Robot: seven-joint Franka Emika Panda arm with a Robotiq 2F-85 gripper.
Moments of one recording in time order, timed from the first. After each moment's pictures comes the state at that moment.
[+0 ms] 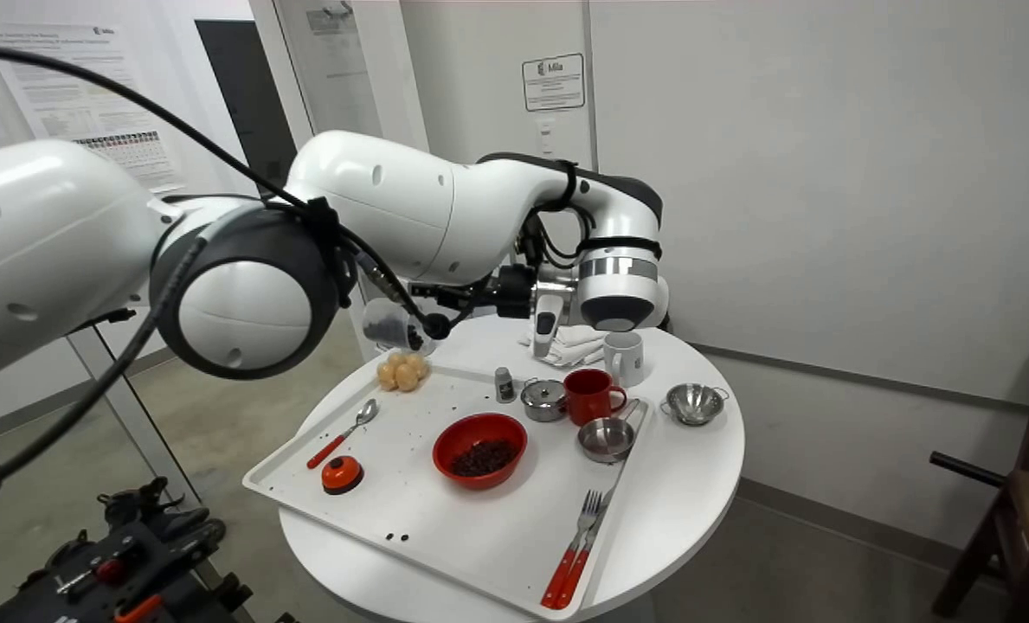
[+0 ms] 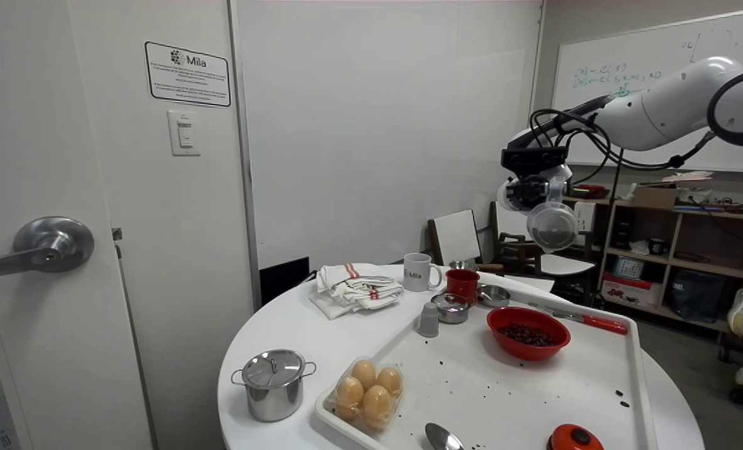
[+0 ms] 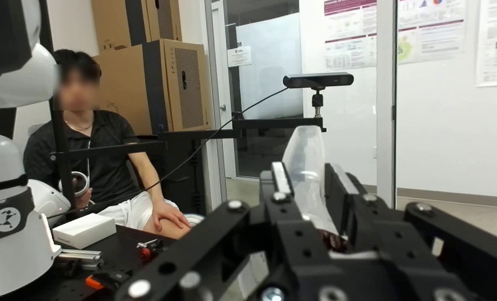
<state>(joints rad) -0.46 1.26 0.01 -0.83 1.10 0.67 1.01</state>
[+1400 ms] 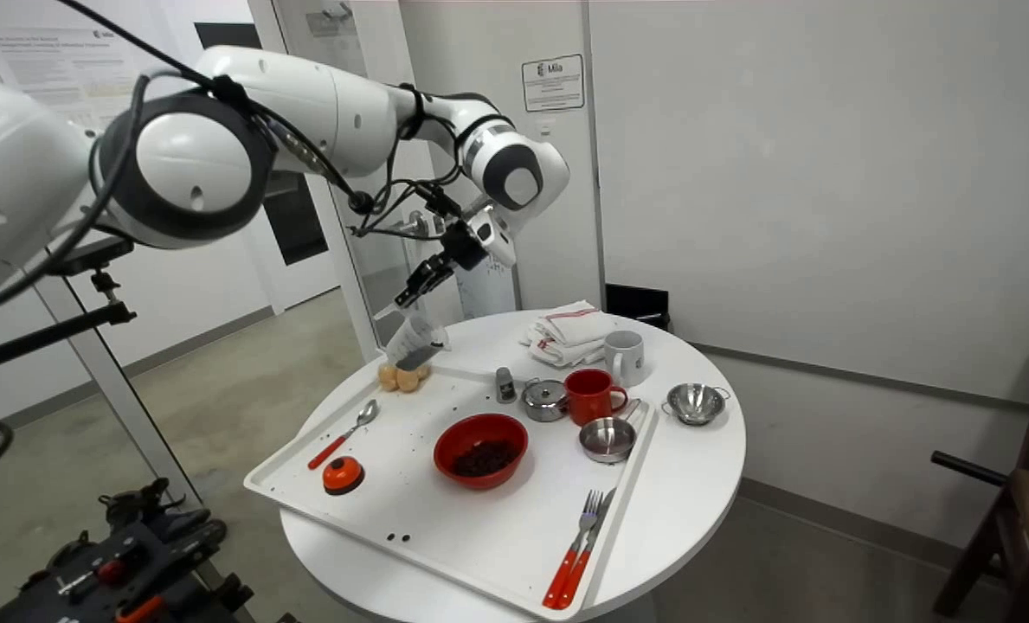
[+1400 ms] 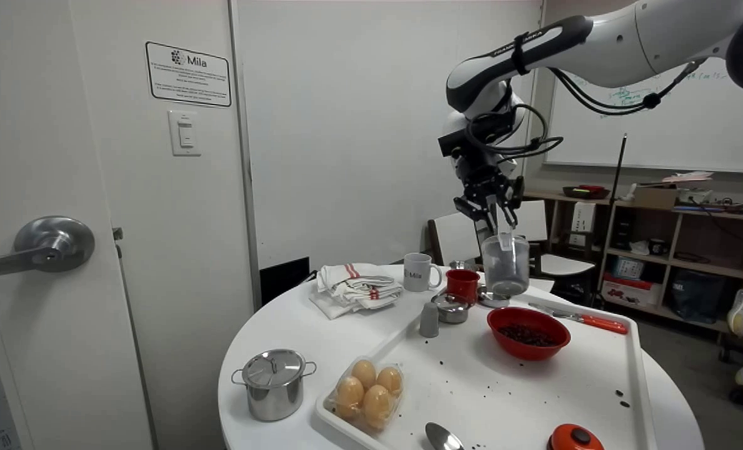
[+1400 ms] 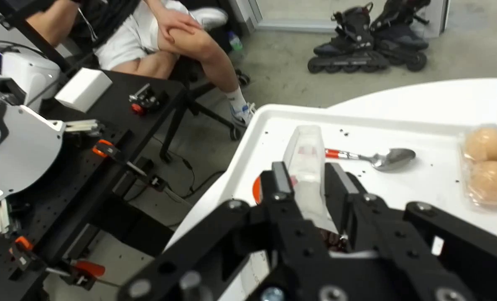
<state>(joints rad) -0.05 1.05 -0.21 -0.86 0.72 1.06 1.09</state>
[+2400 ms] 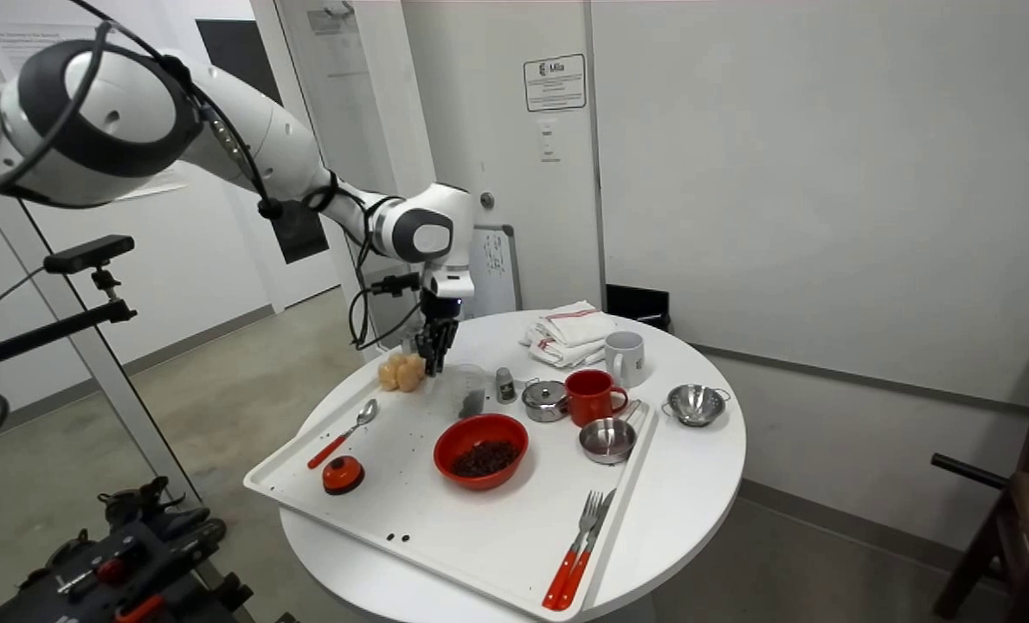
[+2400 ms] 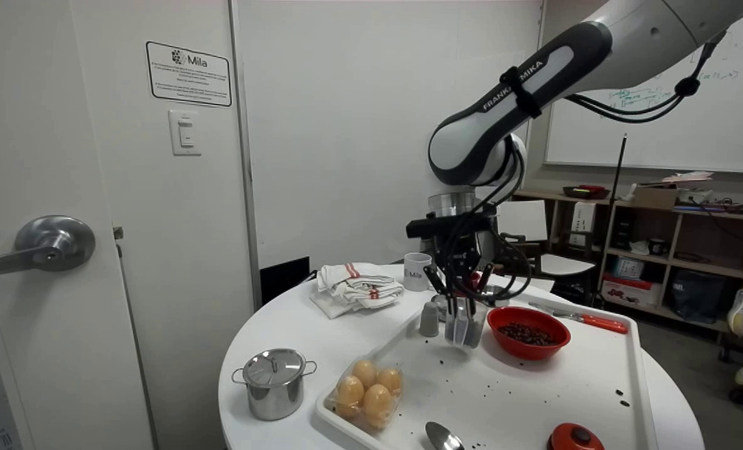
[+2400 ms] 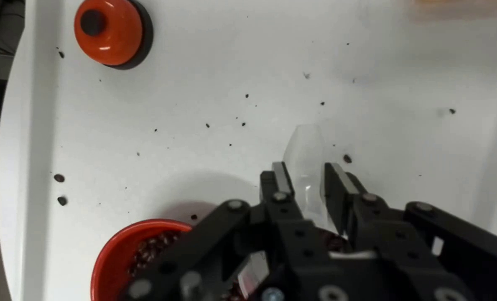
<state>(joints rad) 0.28 0.90 -0.26 -1.42 0.39 2.02 1.20</state>
